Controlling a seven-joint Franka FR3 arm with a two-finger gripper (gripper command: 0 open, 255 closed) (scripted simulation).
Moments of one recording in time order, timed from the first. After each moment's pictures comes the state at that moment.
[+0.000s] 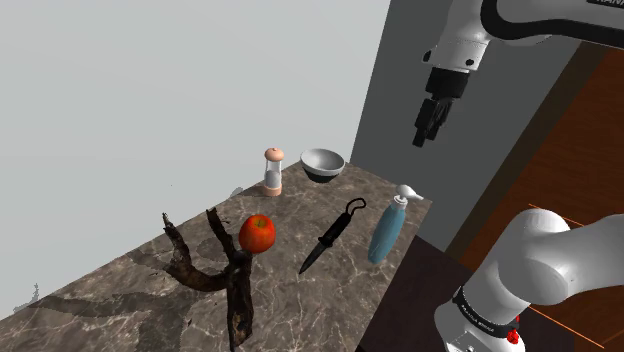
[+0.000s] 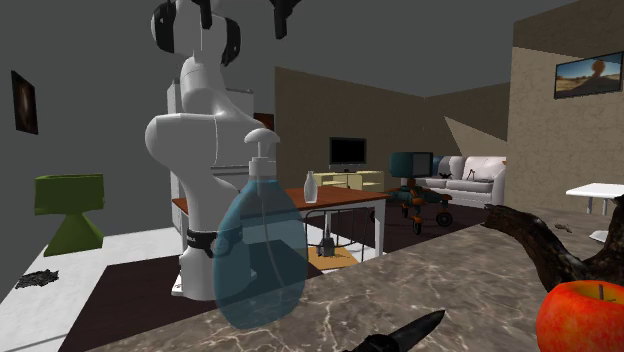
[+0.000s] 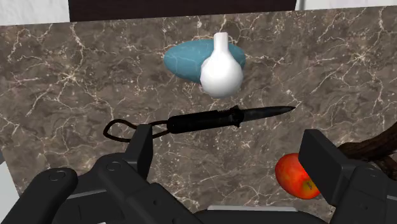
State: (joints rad) arm 0.02 -0.77 -0.04 -2.28 0.05 1.45 -0.06
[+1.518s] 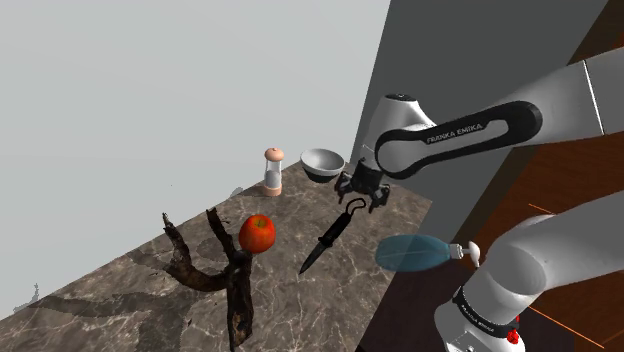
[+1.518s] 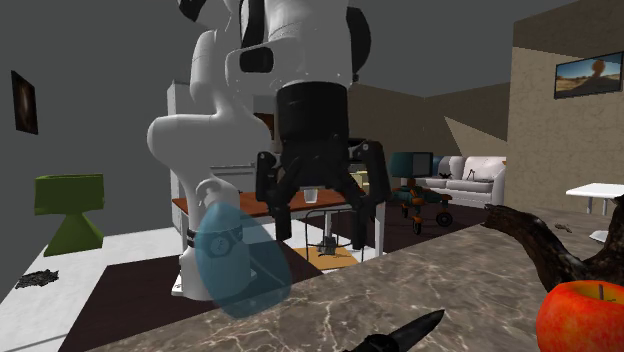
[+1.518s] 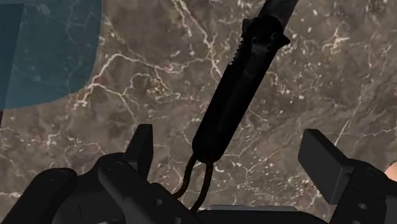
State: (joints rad) arm -0.25 -0.47 0.41 -2.72 0.26 2.35 0.96
